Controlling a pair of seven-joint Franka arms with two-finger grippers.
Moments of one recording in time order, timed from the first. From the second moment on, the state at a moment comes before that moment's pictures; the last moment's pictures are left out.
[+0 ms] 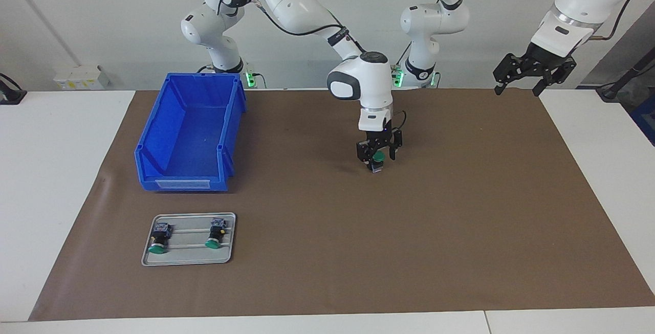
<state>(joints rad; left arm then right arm) 0.00 -0.02 -0.02 -1.51 -0.02 1.48 0.07 0.91 0.57 -0.10 -1.63 -0.22 2.56 0.60</state>
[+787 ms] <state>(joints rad) 0.00 -0.02 -0.02 -1.51 -0.02 1.48 0.07 0.91 0.57 -0.10 -1.62 -0.22 2.55 0.60</state>
